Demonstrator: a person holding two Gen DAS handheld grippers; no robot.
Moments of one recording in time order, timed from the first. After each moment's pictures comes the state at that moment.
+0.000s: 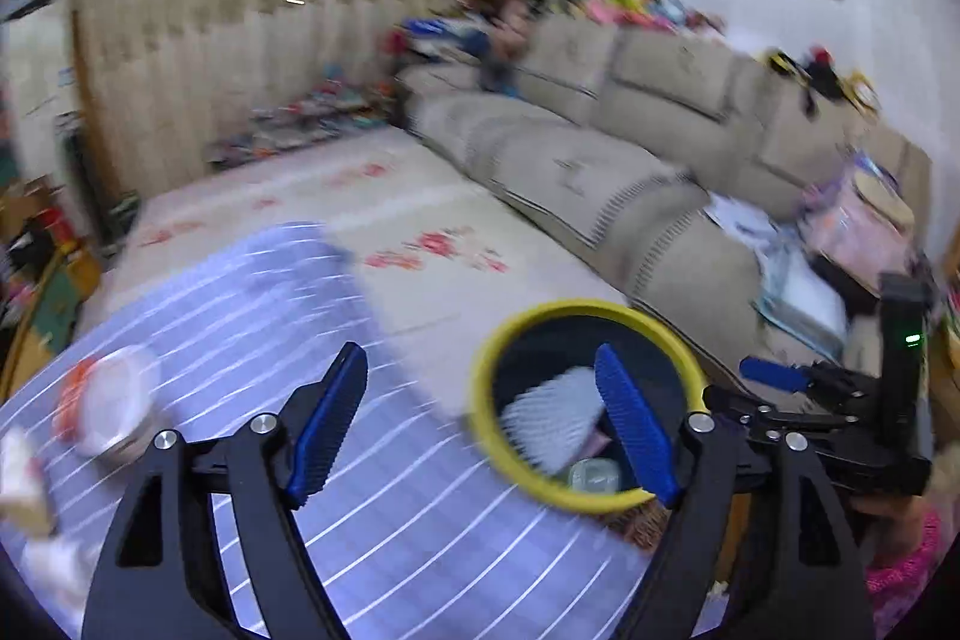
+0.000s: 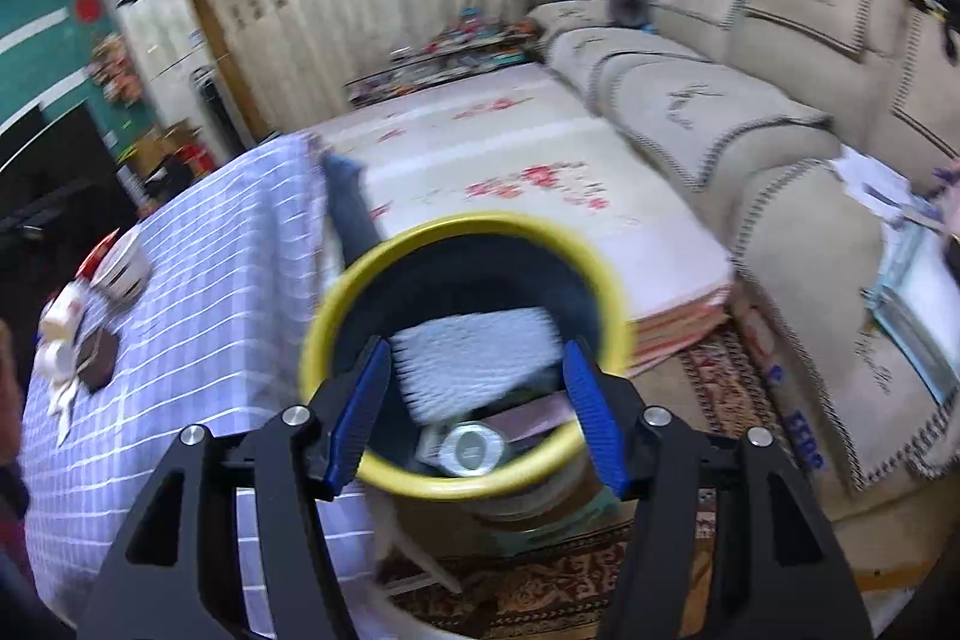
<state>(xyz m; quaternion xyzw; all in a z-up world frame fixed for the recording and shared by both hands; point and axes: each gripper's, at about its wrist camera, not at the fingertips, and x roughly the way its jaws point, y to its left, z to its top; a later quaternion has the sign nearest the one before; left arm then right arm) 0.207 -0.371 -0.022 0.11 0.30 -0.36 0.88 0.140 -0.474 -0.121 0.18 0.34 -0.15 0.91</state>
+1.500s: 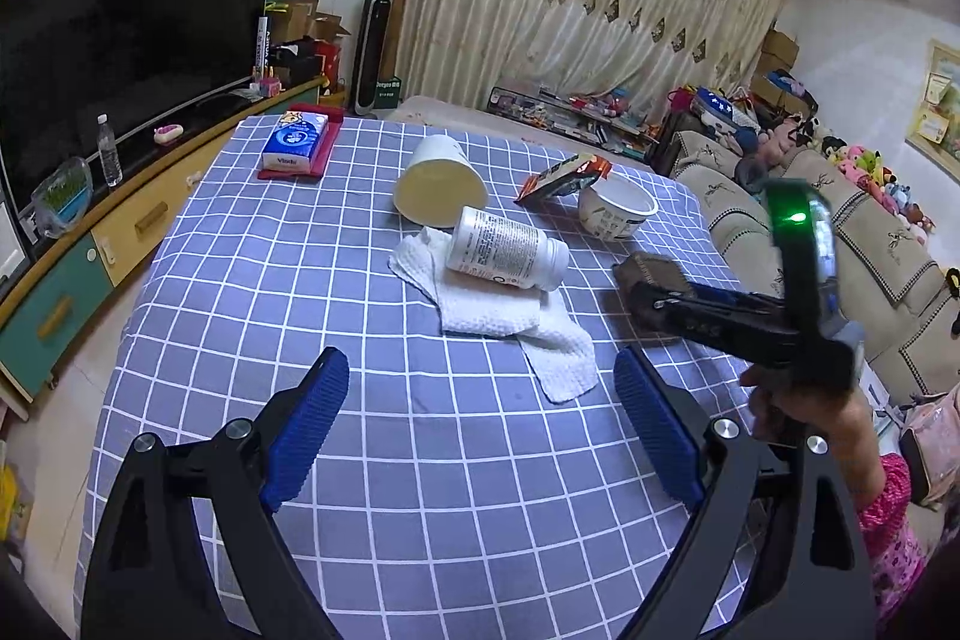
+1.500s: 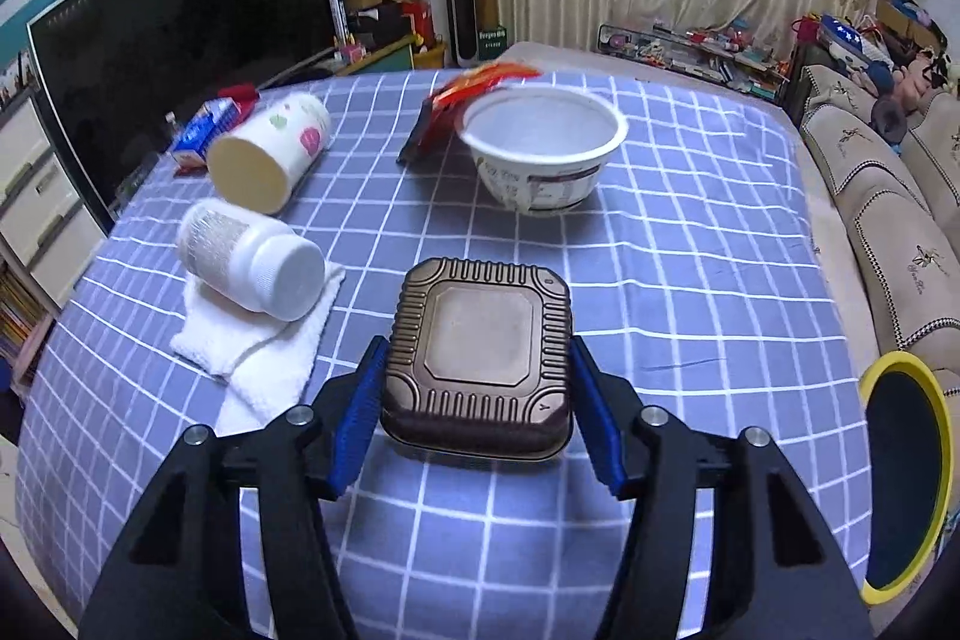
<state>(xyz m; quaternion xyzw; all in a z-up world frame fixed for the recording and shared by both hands) 0.138 -0.011 -0.079 -0.09 0.34 -0.10 0.93 0.334 -0.149 -0.123 0.01 0.41 0.07 0.91</state>
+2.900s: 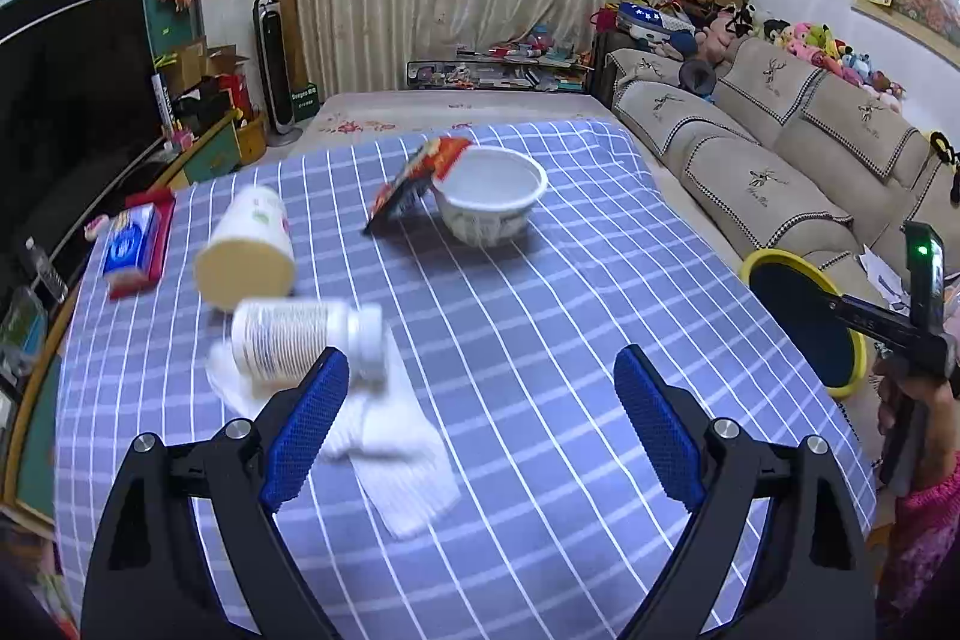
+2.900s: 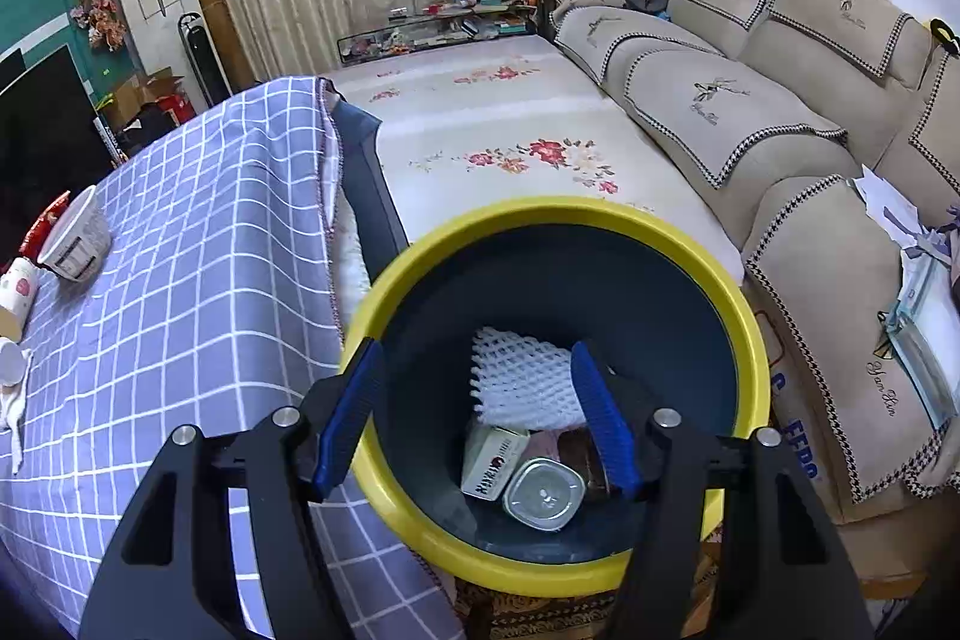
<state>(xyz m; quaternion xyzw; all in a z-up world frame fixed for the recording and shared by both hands) 0.234 -0.147 -0.074 0.05 0.36 -0.17 0.91 0.236 -0.434 -0.150 0.14 0.39 -0.18 0.89</state>
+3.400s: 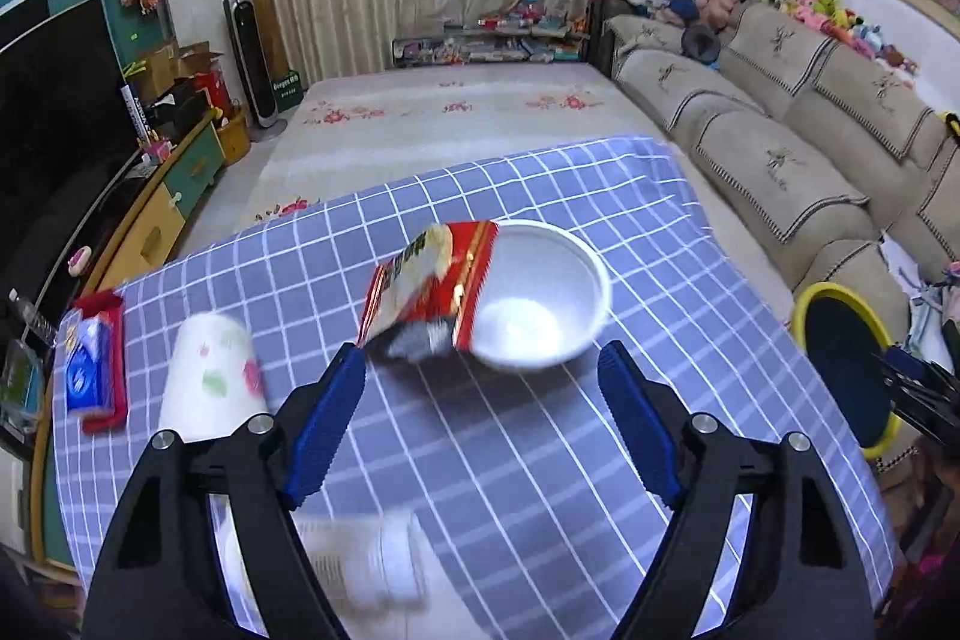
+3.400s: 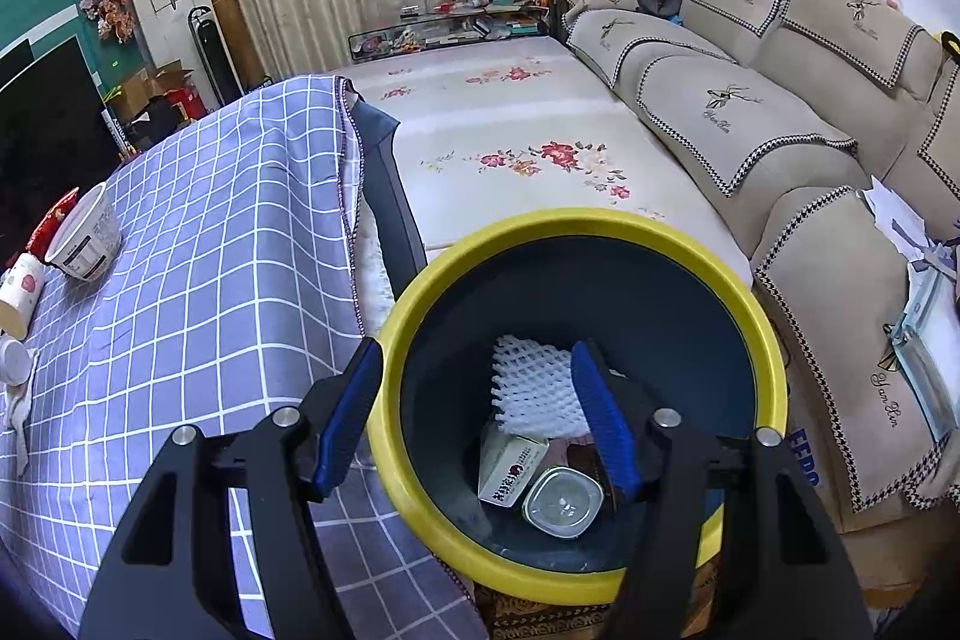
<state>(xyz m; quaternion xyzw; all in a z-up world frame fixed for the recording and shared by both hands) 0.373 -0.177 -0.069 0.08 0.40 -0.18 0.89 0.251 -0.424 -0.145 0.14 0.39 -0.17 0.89</state>
